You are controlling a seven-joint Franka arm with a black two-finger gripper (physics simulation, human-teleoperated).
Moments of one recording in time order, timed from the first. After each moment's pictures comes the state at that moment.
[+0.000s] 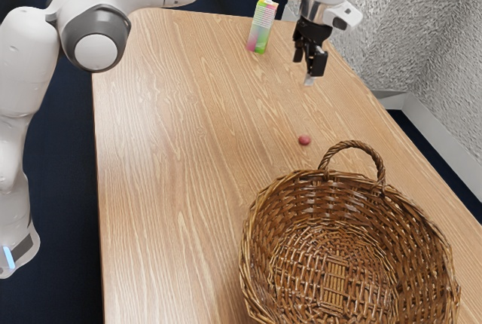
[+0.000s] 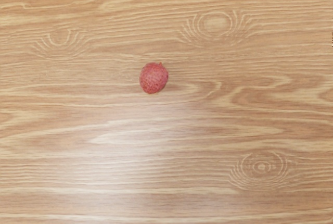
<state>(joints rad) -0.02 0.32 0.10 -1.11 0.05 1.55 0.11</state>
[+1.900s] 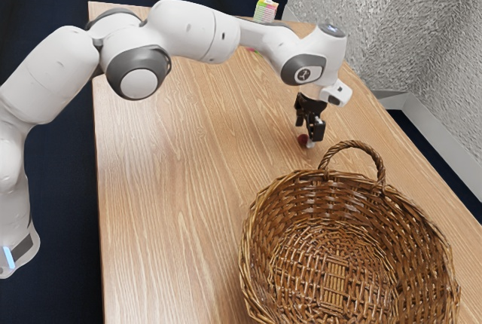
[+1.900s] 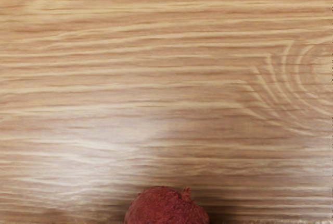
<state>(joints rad) 0.03 0.61 0.13 -1.24 -0.06 1.99 0.15</state>
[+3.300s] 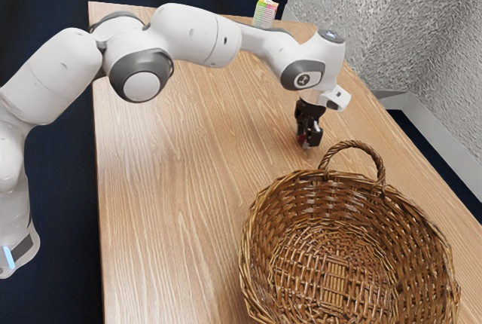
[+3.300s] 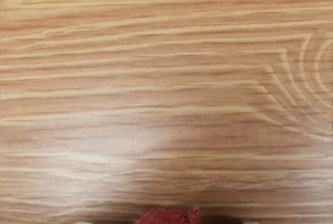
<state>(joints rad) 0.04 0.64 0.12 -1.23 -0.06 2.00 0.17</state>
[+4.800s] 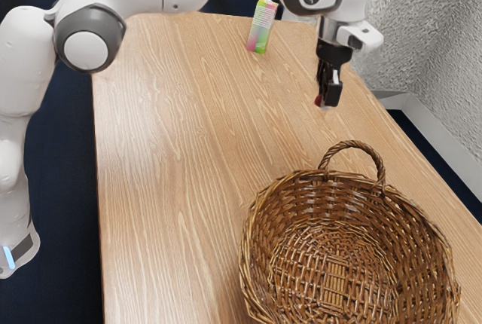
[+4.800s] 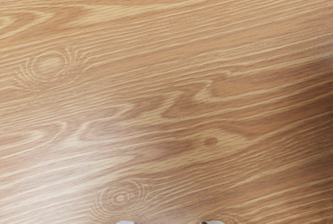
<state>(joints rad) 0.02 0.33 -0.10 -1.15 -0.04 1.60 0.18</state>
